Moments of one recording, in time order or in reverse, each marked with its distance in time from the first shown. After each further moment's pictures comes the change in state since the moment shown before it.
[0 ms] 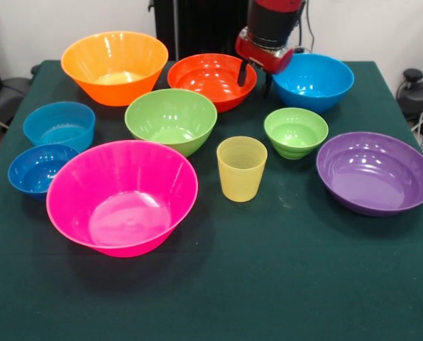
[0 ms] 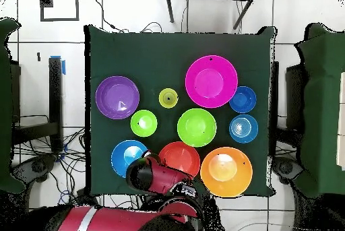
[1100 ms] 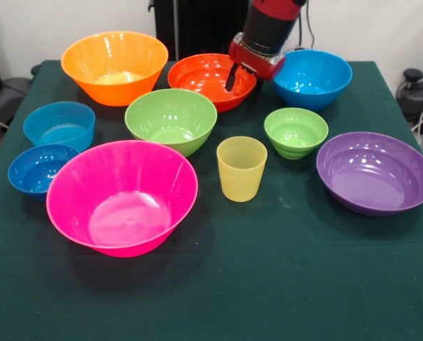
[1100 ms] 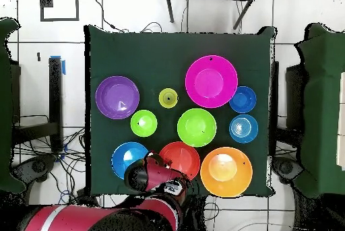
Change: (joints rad) arm 0.121 0.079 -0.118 -0.064 0.000 -0.039 0.000
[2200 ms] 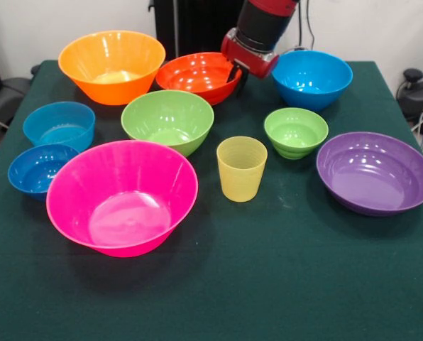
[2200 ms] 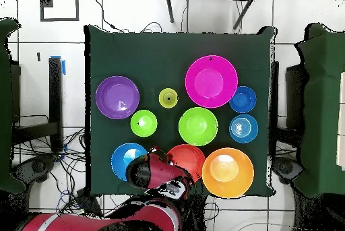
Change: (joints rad) arm 0.015 -0.033 -0.048 -0.031 0.000 0.075 0.000
